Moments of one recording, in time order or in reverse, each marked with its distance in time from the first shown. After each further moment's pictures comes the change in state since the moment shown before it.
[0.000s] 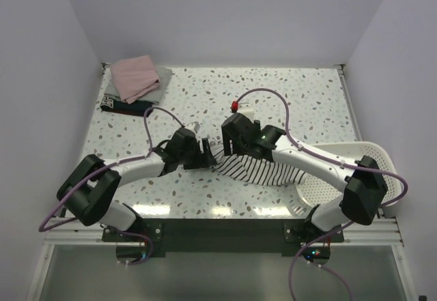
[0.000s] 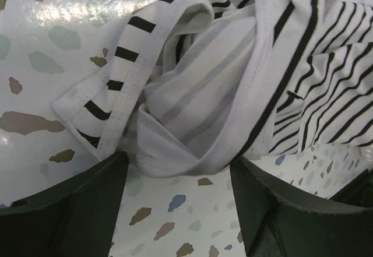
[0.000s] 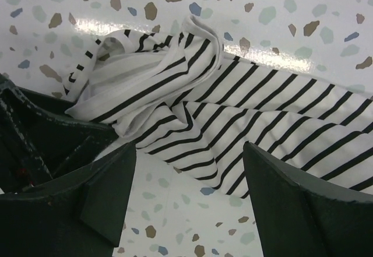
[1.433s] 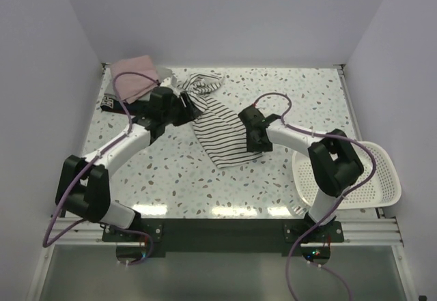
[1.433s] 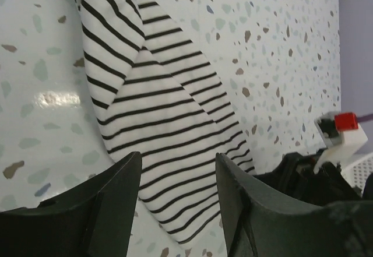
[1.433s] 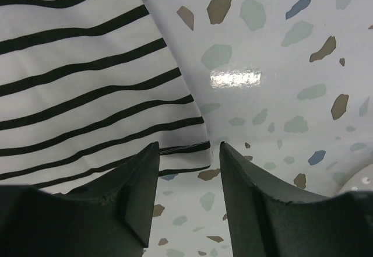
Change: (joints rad) left arm 0.297 0.080 0.419 -0.120 -0.011 0.041; right arm -0.299 0.275 -0.054 0.019 -0.095 -0.063
